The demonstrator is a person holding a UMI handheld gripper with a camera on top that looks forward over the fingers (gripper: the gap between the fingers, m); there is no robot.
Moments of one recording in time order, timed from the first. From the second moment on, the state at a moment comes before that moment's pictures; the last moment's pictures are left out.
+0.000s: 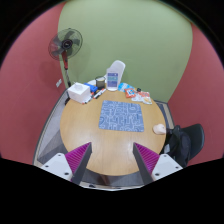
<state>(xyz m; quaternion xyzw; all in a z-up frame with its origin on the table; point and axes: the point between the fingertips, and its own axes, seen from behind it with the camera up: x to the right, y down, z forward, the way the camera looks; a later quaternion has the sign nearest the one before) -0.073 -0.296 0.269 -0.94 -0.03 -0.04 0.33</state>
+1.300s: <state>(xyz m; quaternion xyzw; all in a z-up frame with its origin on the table) 0.270 -0.066 -0.002 -0.91 0.11 -0.01 0.41</state>
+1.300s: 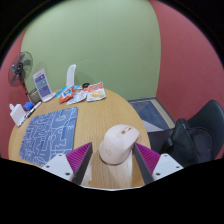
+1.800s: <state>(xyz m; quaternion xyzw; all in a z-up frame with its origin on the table) 0.288 -0.012 -0.003 -0.90 0.05 -0.07 0.43</state>
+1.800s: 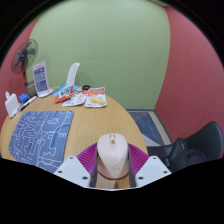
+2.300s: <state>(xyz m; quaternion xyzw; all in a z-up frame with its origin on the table) 0.141 0.035 0.242 -0.80 0.06 -0.02 0.59</state>
